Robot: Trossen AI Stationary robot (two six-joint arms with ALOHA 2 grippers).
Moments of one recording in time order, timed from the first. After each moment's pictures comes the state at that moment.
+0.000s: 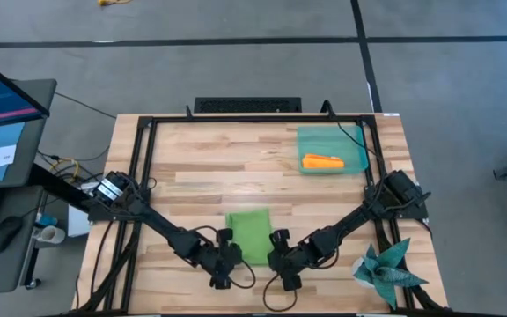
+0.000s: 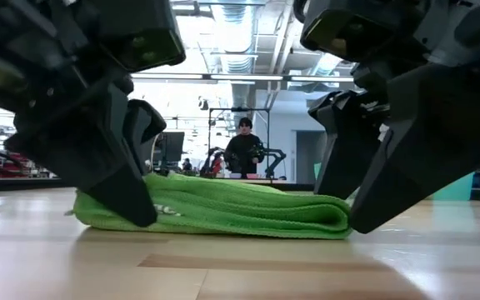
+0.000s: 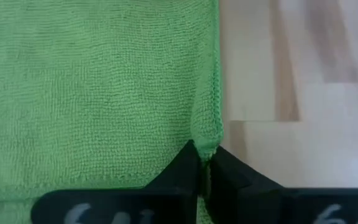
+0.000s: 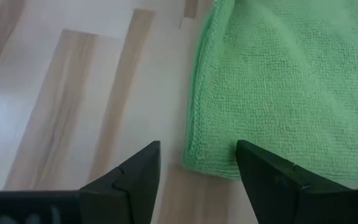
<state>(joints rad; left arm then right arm) -0.58 1.92 1.03 -0.07 -0.32 -0.51 0.57 1.97 1.13 -0.17 0.22 0.26</state>
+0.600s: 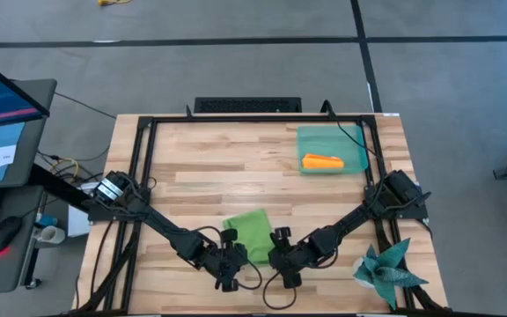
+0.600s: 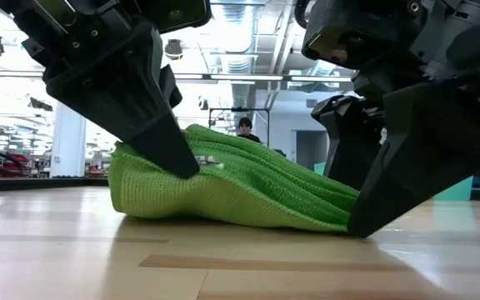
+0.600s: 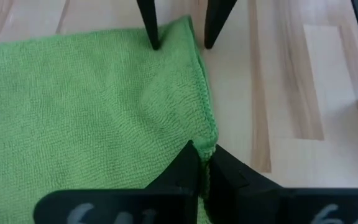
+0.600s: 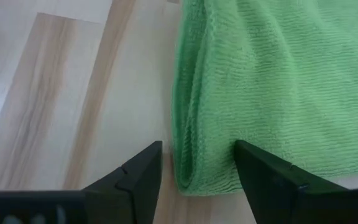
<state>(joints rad) -0.58 1.92 1.13 -0.12 -0.35 -0.55 0.57 1.97 1.13 -0.21 0.24 0.26</state>
